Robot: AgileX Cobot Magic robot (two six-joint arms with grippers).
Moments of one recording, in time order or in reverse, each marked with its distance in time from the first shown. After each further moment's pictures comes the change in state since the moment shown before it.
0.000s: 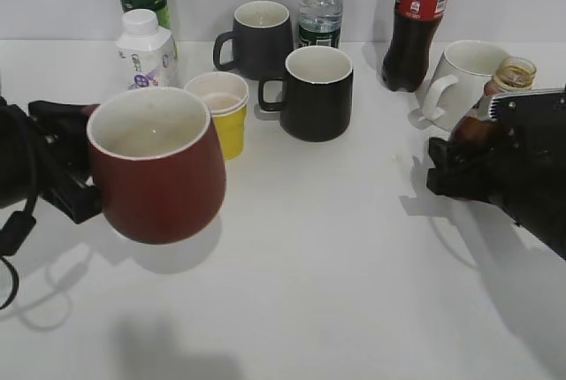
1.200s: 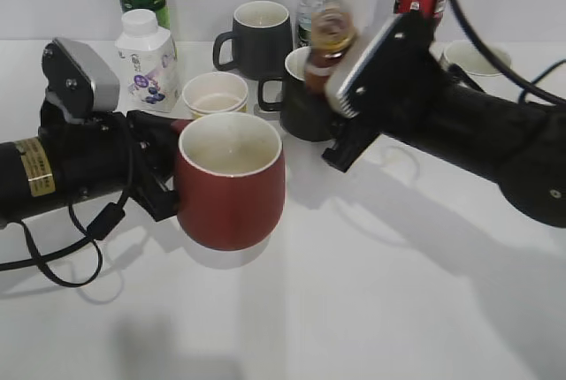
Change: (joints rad) left arm -0.096 0.301 -0.183 0.057 -0.046 0.026; right arm 0.142 -0.032 -0.307 -0.546 0.125 -0.313
